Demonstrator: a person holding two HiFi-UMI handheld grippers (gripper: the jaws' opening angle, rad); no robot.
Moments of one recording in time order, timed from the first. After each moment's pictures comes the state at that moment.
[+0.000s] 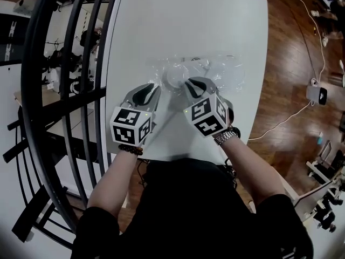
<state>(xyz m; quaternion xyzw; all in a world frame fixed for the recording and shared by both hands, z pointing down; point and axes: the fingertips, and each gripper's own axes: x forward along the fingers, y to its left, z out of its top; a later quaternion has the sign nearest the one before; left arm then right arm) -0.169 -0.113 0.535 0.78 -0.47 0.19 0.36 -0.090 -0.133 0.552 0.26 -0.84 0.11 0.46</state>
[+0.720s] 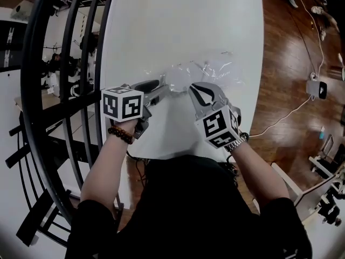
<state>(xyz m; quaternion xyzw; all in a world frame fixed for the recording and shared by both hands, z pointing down) -0.137 -0.122 0.543 0.77 -0.33 0.14 0.52 -0.067 -0.117 0.514 0.26 -0.88 0.08 0.40</state>
